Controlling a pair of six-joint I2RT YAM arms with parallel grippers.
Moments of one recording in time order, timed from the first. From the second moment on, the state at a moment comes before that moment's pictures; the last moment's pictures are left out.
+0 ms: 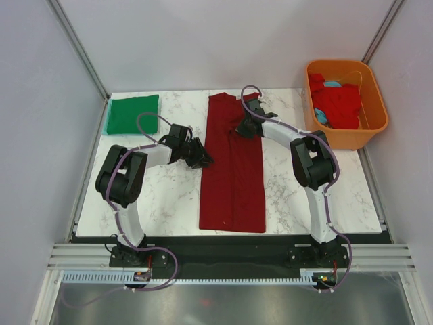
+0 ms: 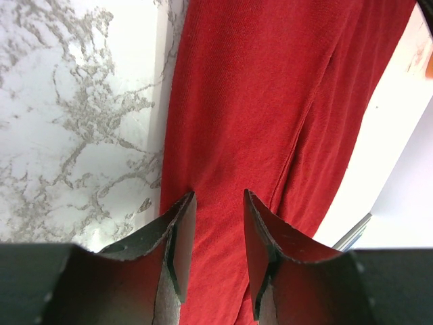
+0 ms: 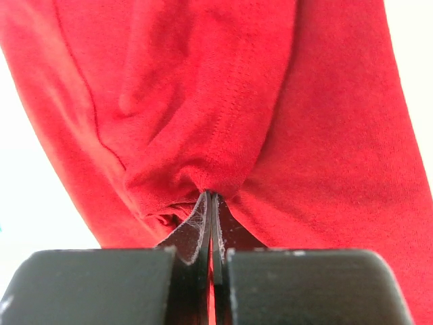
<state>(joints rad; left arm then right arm) -0.34 1.90 1.06 -0.05 0.43 -0.79 0.43 2.23 1.69 -0.34 0.14 0.96</state>
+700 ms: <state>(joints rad) -0.34 1.90 1.06 -0.05 0.43 -0.79 0.41 2.23 1.74 -0.44 0.06 0.88</state>
